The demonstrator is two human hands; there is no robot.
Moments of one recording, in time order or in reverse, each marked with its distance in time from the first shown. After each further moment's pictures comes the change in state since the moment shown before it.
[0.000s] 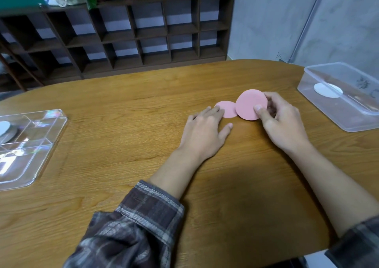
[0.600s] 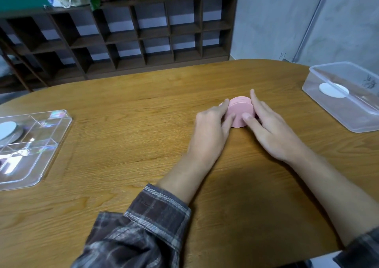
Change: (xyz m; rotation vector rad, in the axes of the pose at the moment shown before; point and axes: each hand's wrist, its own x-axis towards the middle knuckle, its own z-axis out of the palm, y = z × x) left_hand -0.002 0.010 0.000 -0.370 0.400 0.036; right_hand -0.014 -0.016 0.009 -0.027 -0.376 -0.073
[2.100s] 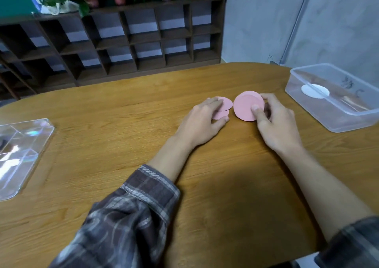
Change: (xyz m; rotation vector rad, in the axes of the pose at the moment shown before) left_hand 0.044 -0.026 0.029 0.133 -0.413 0.024; right_hand 0.004 0.026 -0.024 -0.007 0.414 0.134
